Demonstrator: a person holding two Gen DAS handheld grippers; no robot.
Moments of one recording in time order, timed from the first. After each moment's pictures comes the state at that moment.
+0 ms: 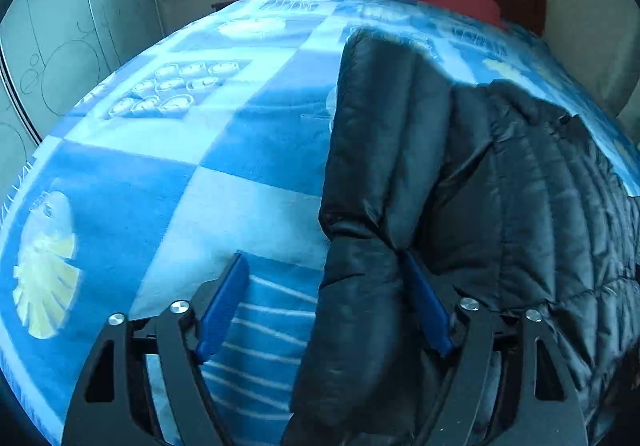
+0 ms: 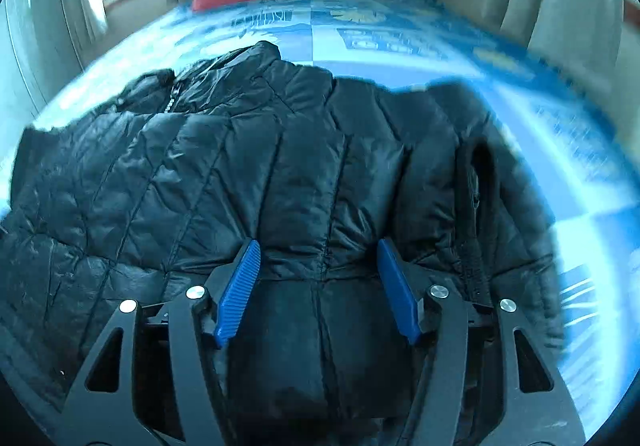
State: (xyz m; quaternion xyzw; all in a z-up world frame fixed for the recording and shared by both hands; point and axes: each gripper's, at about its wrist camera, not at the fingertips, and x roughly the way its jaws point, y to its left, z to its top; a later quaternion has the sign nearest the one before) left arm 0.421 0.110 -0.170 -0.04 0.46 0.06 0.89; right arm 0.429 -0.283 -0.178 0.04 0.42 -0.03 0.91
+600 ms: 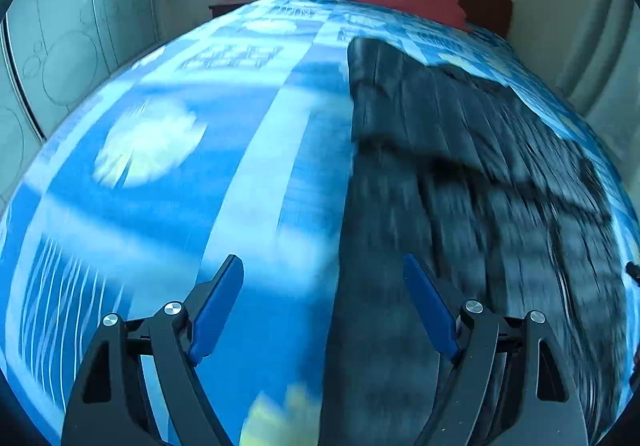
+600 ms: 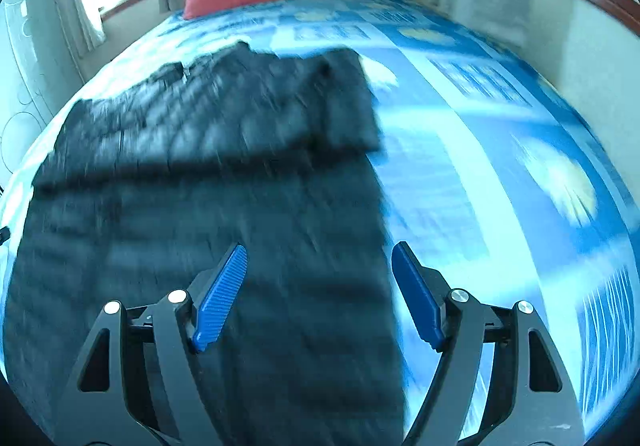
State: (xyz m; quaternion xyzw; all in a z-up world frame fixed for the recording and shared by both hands) left arm 0.223 0.153 -0.124 -0.07 0.46 -0.01 0.89; right arm 0.197 -0.328 -0.136 0.05 0.44 -0.07 0.90
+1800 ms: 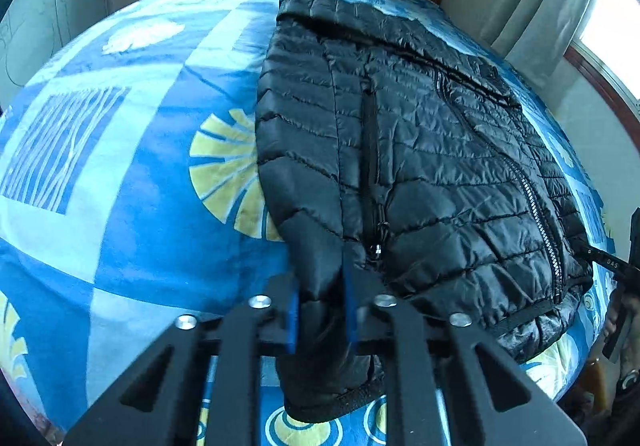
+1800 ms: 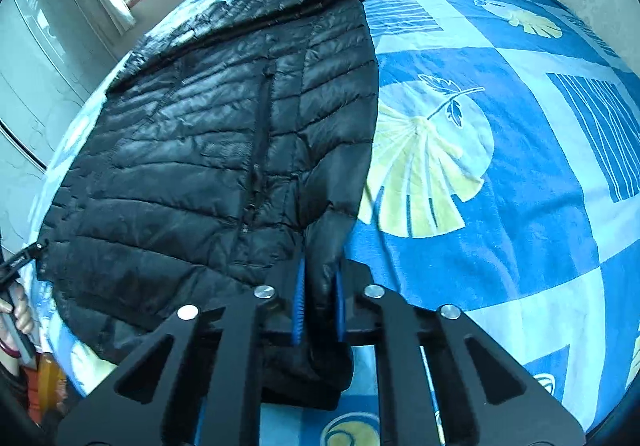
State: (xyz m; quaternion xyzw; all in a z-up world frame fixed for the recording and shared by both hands) left arm 0.050 0.127 -0.144 -0.08 0.48 -0.12 0.87; right arm 0.020 -0.317 -0.160 0.13 0.48 0.02 0.87
